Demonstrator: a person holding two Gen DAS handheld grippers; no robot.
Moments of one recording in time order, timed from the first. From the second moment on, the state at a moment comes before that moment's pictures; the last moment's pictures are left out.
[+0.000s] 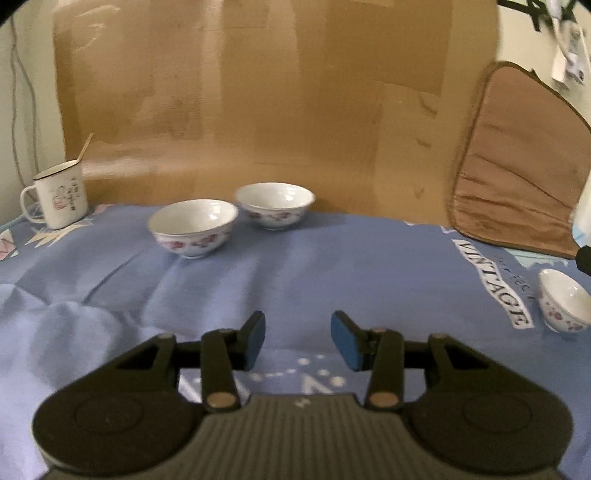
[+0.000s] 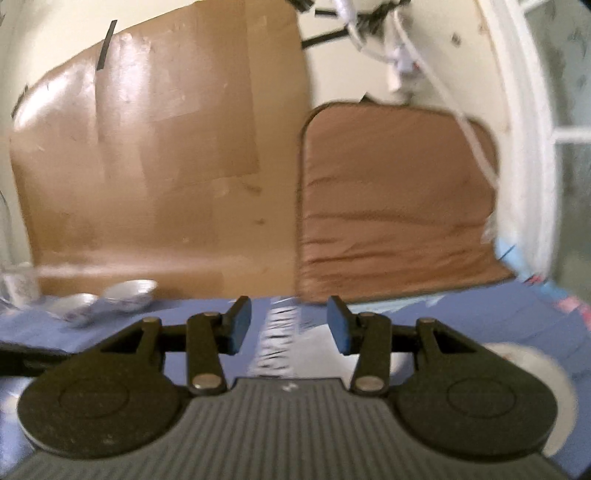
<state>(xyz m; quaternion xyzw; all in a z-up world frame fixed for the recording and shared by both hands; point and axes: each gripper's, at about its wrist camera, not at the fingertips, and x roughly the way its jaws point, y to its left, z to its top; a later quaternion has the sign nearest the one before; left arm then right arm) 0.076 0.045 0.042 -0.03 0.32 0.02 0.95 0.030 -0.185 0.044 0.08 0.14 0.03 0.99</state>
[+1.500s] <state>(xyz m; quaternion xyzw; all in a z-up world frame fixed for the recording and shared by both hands) 0.066 0.098 0.031 -0.03 0.29 0.06 0.96 0.062 -0.068 0.004 0.03 0.25 0.02 0.97</state>
